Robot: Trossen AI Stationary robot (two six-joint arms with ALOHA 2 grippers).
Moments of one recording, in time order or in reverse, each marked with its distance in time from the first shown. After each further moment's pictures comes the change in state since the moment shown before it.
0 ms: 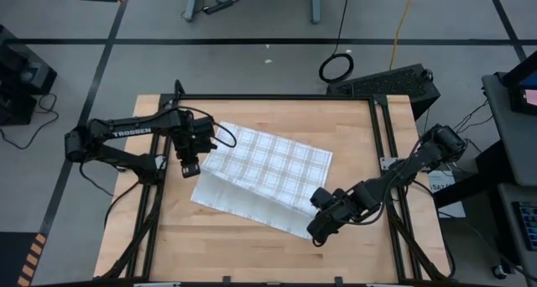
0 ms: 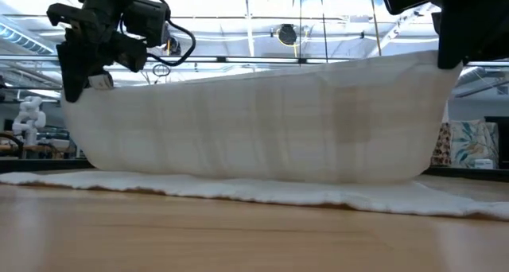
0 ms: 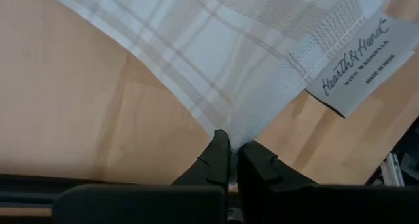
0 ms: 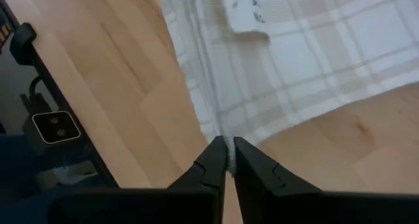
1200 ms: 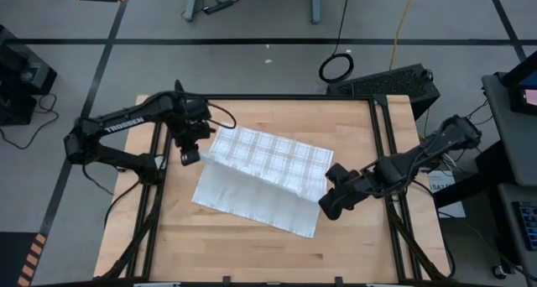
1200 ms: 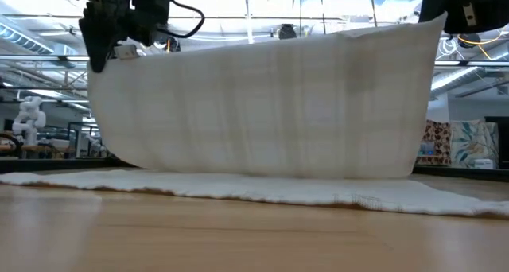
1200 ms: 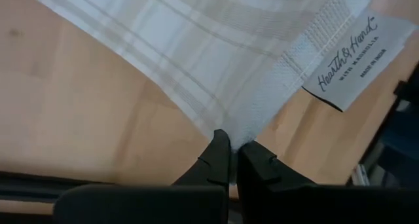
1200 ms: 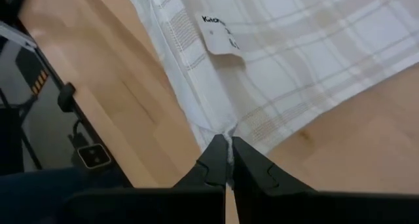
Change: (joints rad) left arm 0.108 0.000 0.207 -0.123 0.029 0.070; right arm -0.075 -0.253 0.000 -0.179 0.041 0.050
